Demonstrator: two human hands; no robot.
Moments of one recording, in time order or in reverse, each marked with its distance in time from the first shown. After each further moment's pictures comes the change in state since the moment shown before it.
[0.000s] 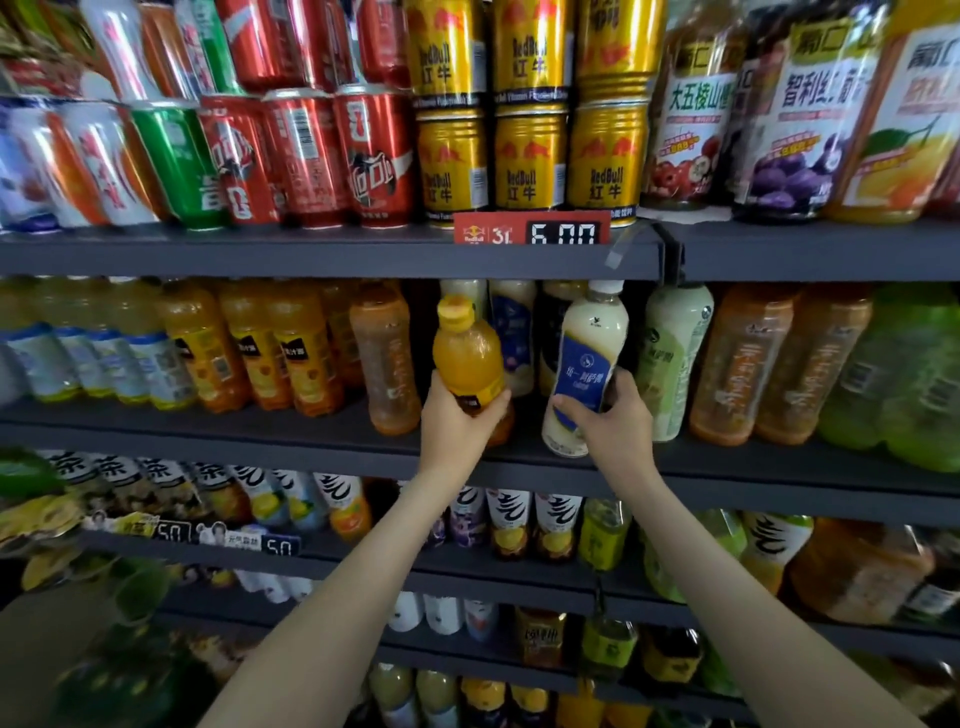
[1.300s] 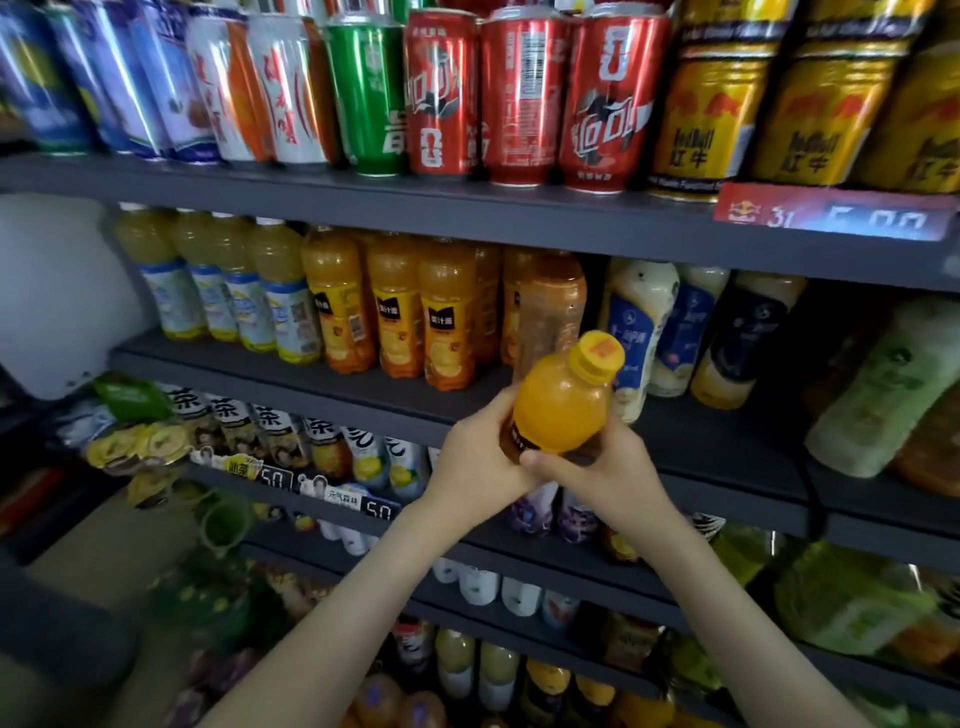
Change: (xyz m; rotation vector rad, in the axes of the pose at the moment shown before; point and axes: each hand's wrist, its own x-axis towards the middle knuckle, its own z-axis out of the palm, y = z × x) left_hand -0.009 -0.024 -0.152 0.114 -0.290 -0.012; right_hand -0.072 -0.055 0.140 0.000 -0.488 -0.139
